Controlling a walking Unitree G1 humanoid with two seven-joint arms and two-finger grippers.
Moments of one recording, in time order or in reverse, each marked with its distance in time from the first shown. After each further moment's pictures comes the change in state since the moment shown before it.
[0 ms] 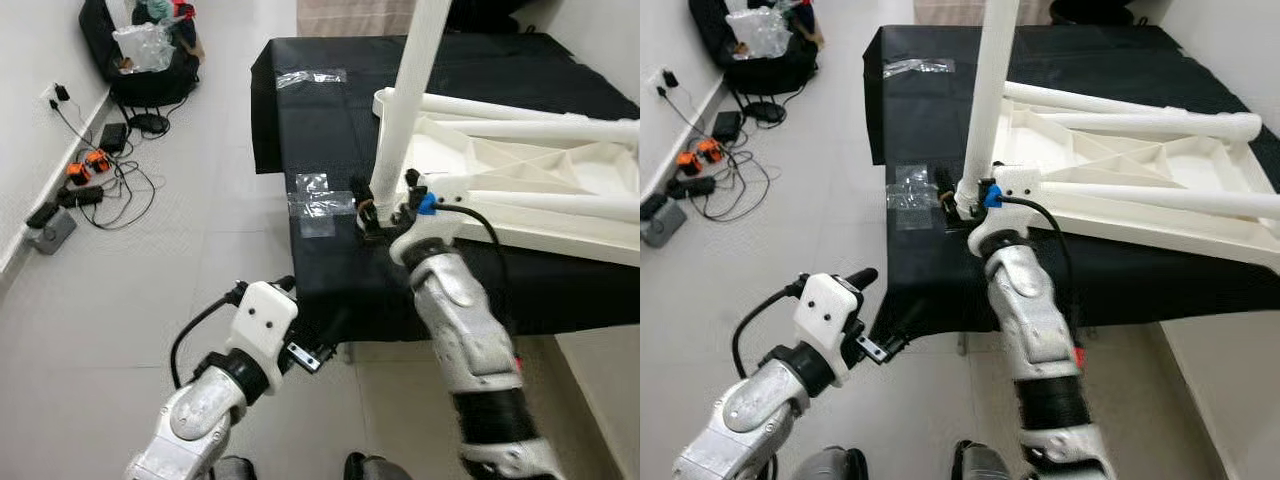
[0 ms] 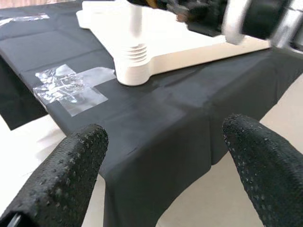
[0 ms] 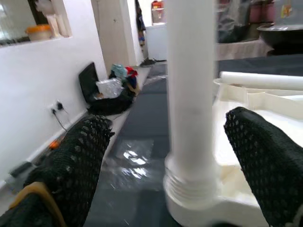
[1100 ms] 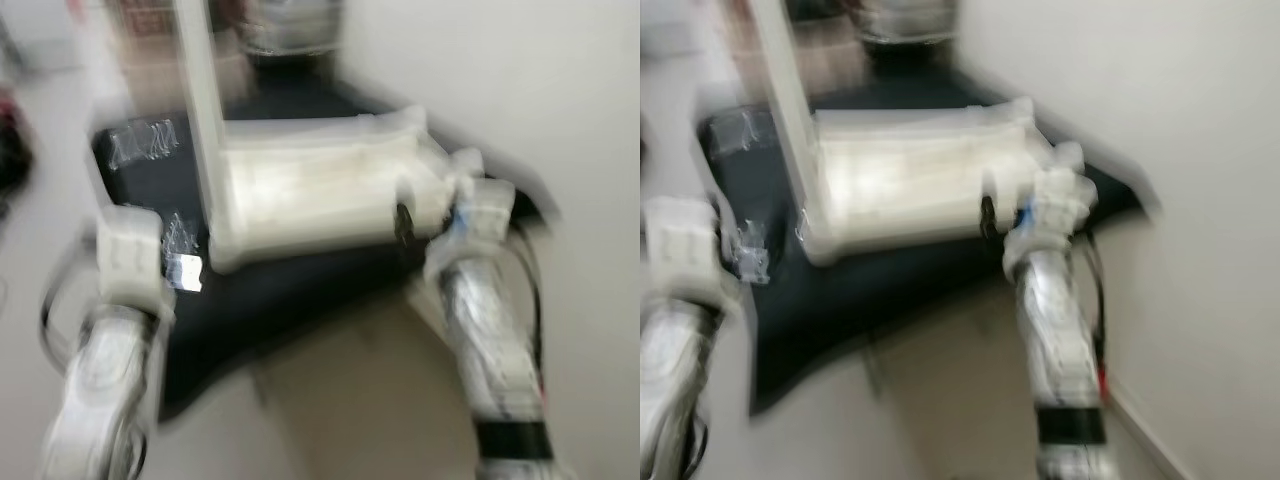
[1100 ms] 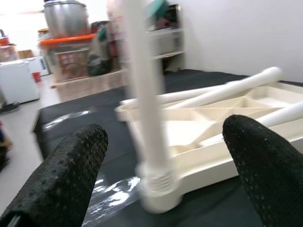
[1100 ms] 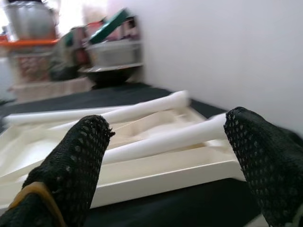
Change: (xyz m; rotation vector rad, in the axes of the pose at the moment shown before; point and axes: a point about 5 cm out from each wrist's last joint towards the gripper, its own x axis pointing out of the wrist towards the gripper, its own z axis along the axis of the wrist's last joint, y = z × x) left arm -0.023 0.098 0.026 0.105 -0.082 0.612; right arm 0.001 -0.029 -0.002 -0.040 0.032 -0.173
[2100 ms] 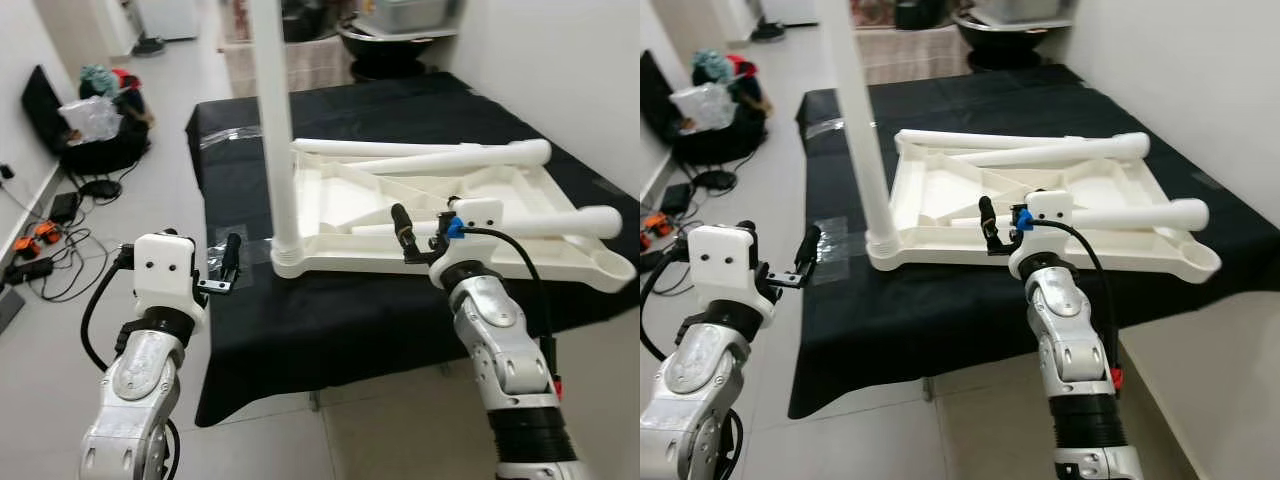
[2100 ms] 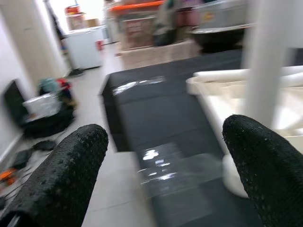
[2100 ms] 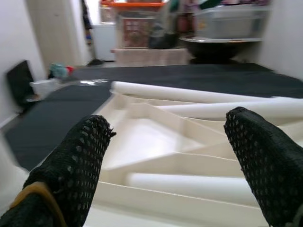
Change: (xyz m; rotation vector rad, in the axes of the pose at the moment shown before) left arm 0.001 -0.009 0.000 -0.009 -0.004 -0.014; right arm 0.004 0.014 -0.007 -0.034 0.036 0.103
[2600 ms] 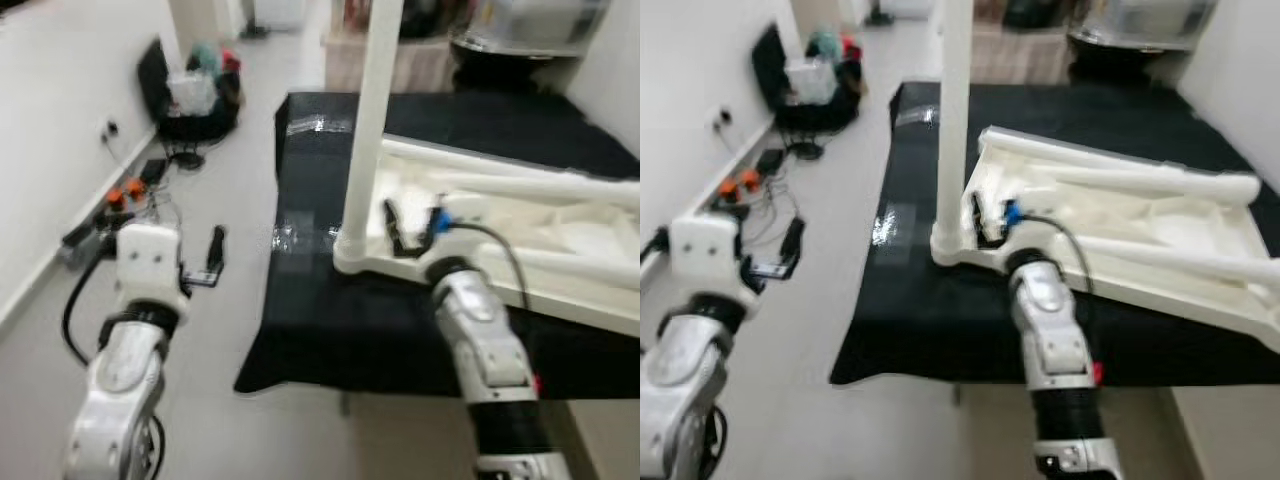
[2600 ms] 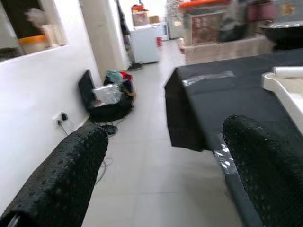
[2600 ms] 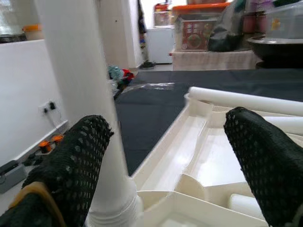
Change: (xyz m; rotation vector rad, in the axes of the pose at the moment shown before) left arm 0.000 0.003 -0.001 0.004 0.008 0.016; right arm 0.002 0.000 -0.002 0.018 0.013 -0.027
